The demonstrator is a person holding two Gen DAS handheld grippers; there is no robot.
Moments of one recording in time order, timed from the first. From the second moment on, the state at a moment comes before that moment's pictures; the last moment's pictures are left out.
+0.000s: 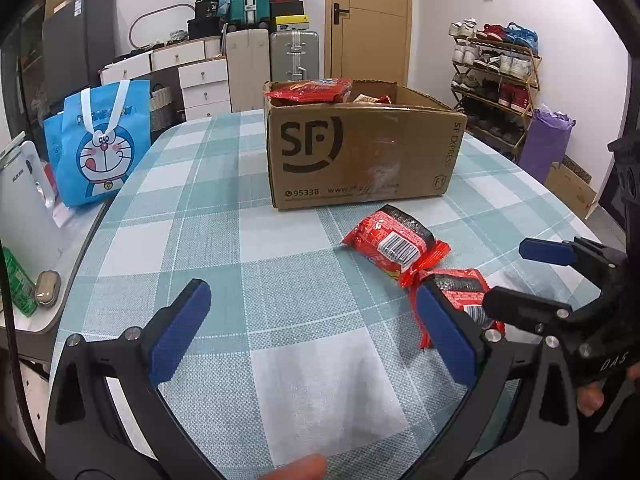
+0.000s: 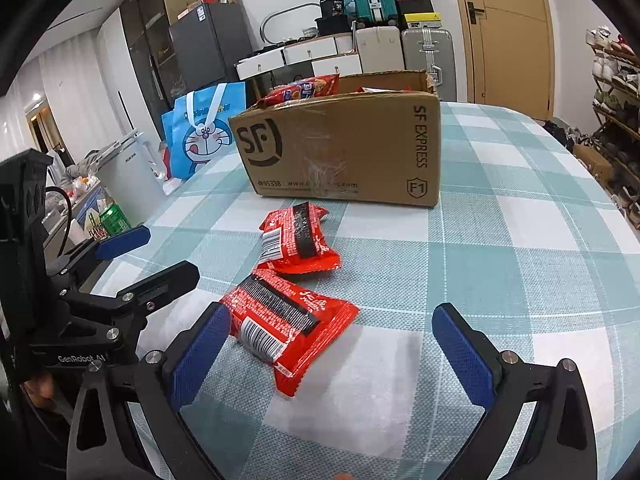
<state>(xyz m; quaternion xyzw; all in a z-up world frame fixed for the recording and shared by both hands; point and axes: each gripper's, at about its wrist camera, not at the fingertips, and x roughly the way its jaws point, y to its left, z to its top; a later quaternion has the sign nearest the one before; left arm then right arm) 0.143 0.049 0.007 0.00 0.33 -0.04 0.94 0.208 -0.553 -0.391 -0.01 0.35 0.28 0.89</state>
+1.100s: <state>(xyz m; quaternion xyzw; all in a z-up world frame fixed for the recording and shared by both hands) 0.152 0.061 -0.002 -0.03 0.36 -0.04 0.93 0.226 -0.538 -0.407 -0.04 0.39 0.22 0.89</state>
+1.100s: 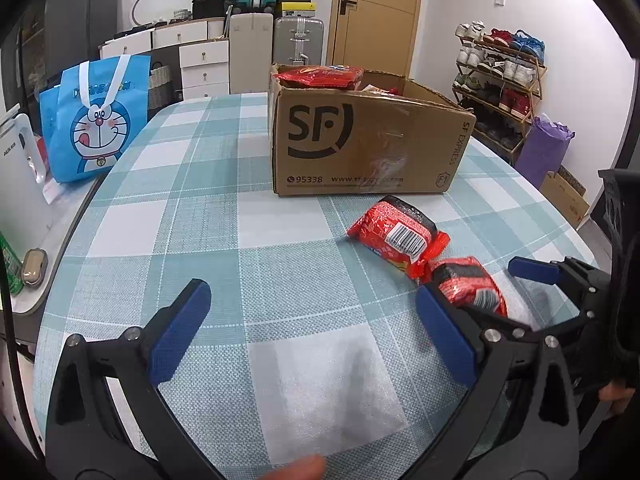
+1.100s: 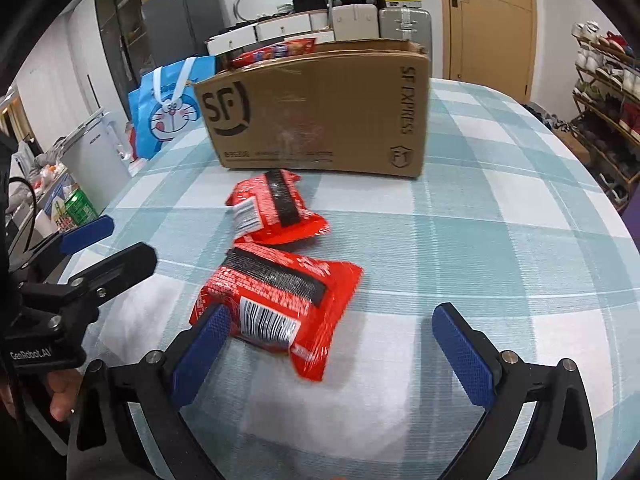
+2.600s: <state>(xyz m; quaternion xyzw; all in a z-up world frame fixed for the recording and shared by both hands) 0.152 0.057 -0.005 -0.02 0.36 -0.04 0.93 0.234 -0.531 -0.400 -0.10 0.38 0.31 0.87</state>
